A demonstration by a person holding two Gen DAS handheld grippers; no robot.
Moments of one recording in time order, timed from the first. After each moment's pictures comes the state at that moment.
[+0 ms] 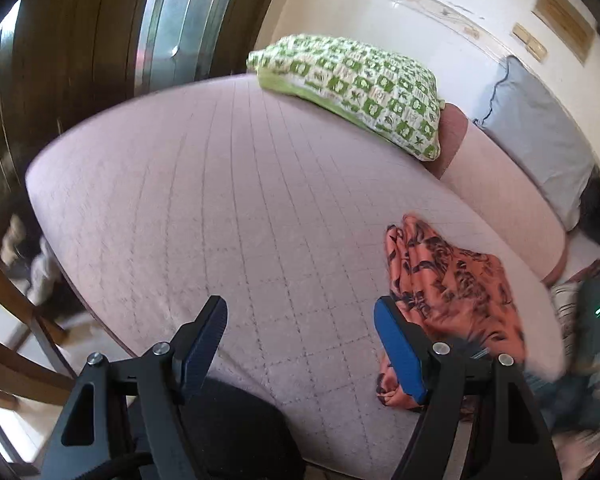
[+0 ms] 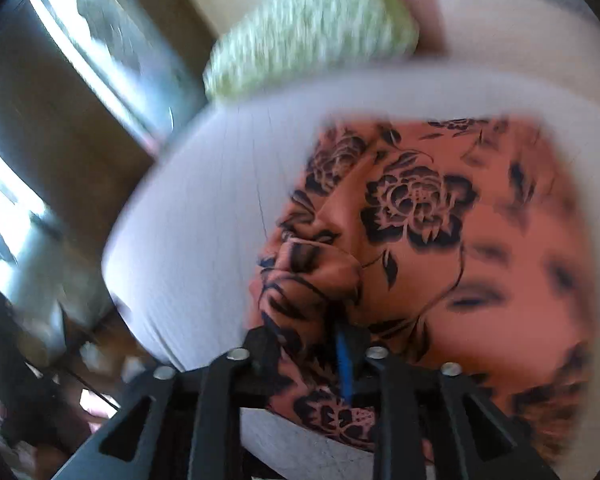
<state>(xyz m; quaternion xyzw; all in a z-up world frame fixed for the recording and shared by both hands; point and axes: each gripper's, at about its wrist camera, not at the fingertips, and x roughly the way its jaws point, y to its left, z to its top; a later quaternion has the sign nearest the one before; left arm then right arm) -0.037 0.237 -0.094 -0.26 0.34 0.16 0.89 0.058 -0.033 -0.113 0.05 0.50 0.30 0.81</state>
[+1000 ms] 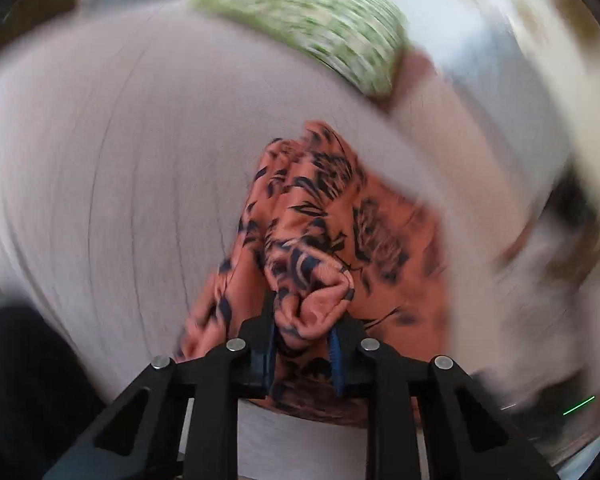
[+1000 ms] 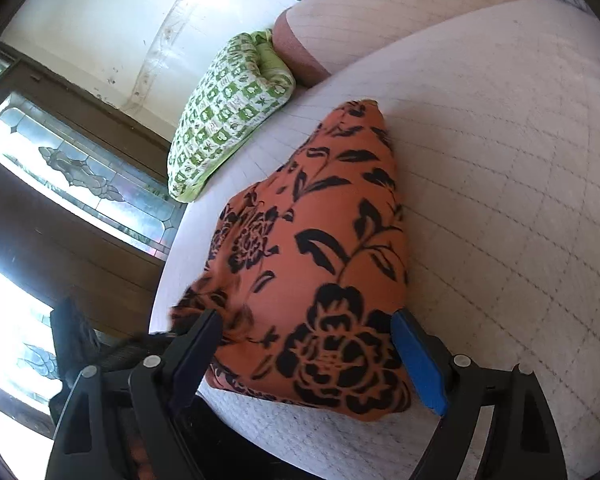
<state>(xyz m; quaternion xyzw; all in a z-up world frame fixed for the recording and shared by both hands) 0.031 0.134 -0.119 -0.41 0.39 0.06 0.82 0.045 -0.213 -0.117 0.29 0.45 0.25 0.81</state>
